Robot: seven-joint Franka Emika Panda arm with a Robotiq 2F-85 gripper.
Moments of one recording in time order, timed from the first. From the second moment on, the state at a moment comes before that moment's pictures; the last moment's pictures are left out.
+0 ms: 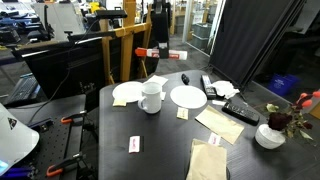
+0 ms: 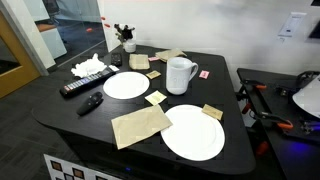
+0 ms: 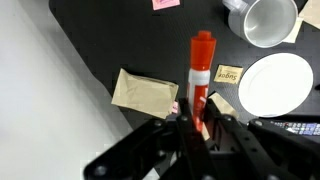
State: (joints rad) arm -0.08 -0.20 -0.15 -2.18 -0.14 2.07 0.30
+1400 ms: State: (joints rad) arm -0.08 -0.17 -0.12 -2.21 -0.07 2.18 0.23
